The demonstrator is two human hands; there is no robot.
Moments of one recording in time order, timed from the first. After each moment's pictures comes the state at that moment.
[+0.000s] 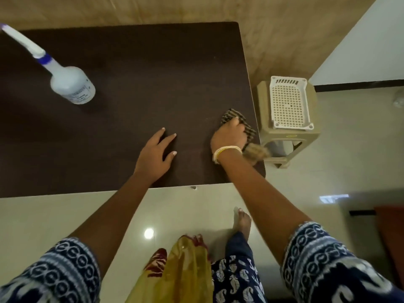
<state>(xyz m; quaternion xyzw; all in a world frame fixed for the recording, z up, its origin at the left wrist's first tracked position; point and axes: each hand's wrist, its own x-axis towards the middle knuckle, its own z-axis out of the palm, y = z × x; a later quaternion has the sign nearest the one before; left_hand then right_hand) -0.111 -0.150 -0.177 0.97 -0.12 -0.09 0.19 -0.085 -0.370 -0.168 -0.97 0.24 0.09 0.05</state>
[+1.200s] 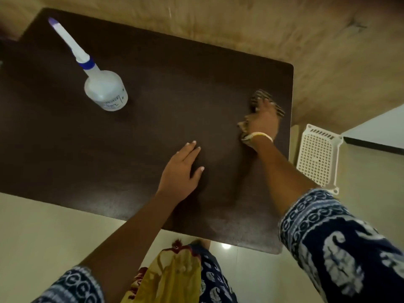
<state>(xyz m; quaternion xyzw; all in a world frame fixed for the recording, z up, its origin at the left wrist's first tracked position) -0.062 -0.176 -0.174 0.96 -0.06 -0.02 0.28 0.118 -0.404 -0.182 -0.97 0.11 -0.03 0.22</state>
